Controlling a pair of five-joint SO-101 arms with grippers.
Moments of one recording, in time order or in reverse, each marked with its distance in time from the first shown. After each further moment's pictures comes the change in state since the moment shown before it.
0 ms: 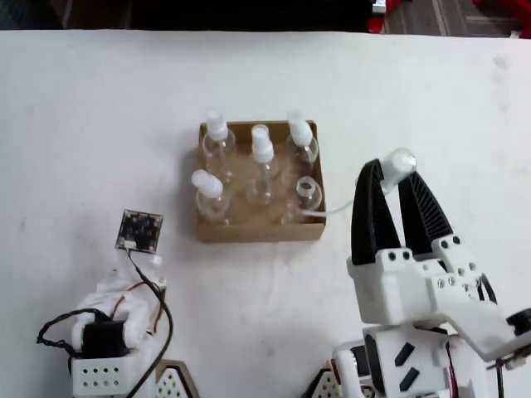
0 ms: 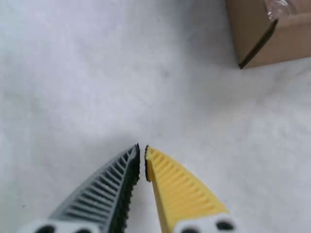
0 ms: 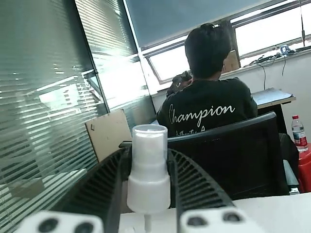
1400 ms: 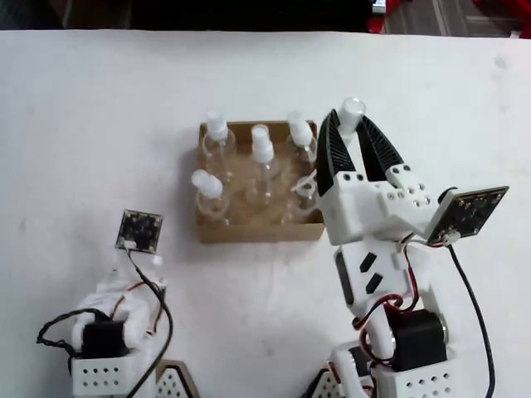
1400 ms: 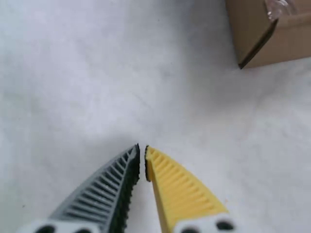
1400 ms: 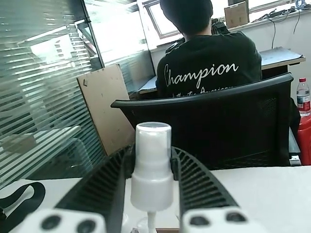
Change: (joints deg) left arm 0.0 0.0 0.0 0.0 0.0; right arm -2.2 16.8 6.5 -14.9 3.4
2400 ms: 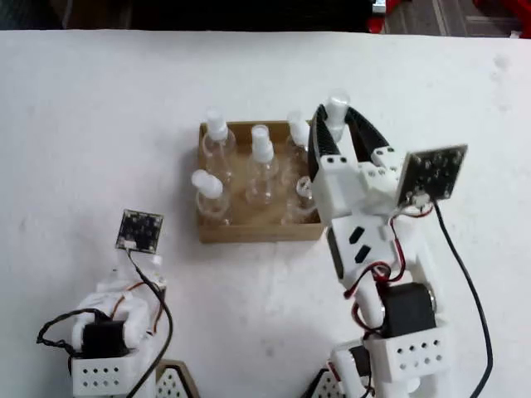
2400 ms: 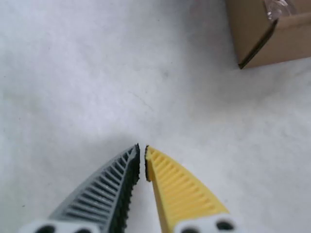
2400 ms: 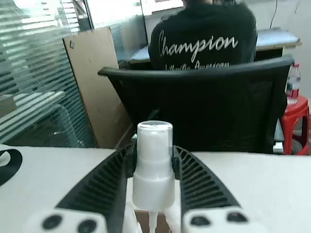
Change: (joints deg) left arm 0.0 0.0 0.0 0.0 0.0; right arm 0.2 8.7 0.0 -3.9 7.3
